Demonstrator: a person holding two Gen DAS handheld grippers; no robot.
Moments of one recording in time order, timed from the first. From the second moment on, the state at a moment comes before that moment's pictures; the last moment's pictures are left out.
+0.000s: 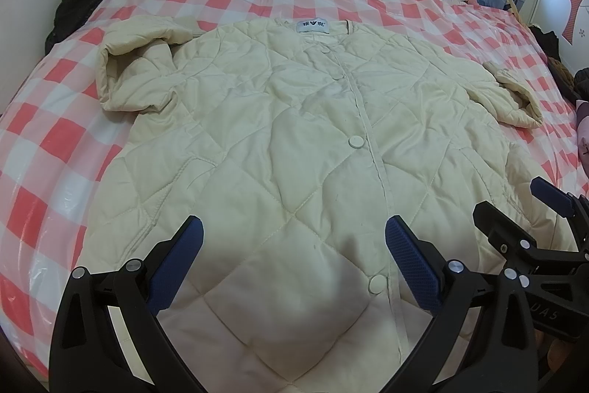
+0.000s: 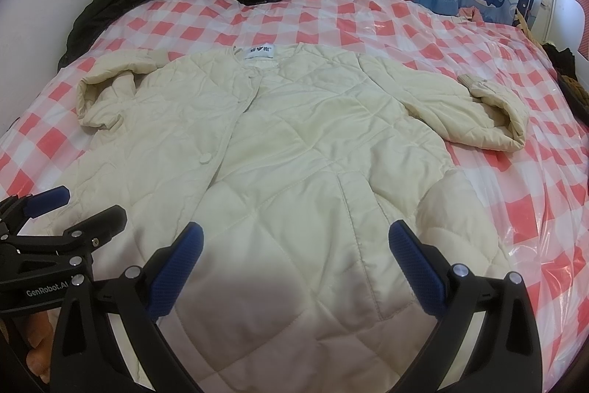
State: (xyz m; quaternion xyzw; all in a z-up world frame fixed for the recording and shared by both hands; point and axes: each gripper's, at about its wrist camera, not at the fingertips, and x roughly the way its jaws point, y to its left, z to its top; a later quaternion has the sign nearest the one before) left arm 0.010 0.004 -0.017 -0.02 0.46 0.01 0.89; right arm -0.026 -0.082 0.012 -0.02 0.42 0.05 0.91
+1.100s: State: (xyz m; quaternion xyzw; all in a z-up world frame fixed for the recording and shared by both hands) left arm 0.012 -0.004 -0.022 -0.02 0.48 -0.01 0.88; right arm -0.166 -0.237 0.067 -0.05 0.46 -0.02 0.89
